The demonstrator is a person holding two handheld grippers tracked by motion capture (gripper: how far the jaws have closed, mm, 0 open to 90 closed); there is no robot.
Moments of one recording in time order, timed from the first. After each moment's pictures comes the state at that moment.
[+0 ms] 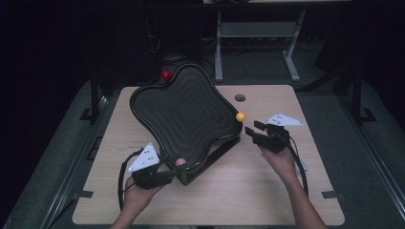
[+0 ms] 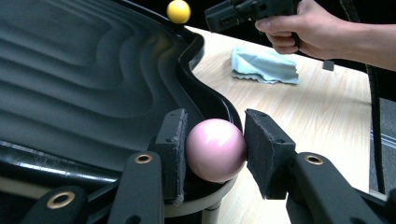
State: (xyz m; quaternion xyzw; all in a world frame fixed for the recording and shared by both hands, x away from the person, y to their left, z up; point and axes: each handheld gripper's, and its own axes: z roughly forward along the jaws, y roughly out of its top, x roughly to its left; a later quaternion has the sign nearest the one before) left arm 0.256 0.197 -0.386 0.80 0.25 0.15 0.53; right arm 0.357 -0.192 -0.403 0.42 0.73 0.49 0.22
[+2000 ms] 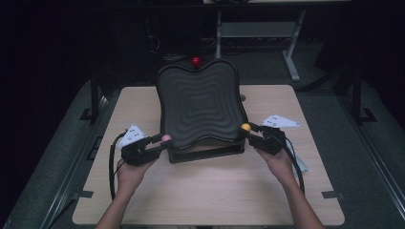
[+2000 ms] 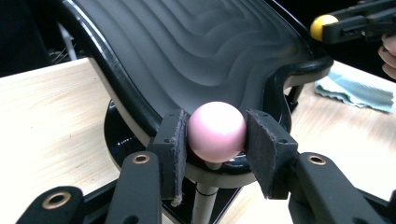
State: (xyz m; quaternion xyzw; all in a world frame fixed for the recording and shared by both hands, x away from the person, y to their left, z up) left arm 0.316 0.233 -0.391 0.76 0.35 0.19 0.52; right arm 0.345 -0.181 -0.396 0.39 0.74 0.50 0.21
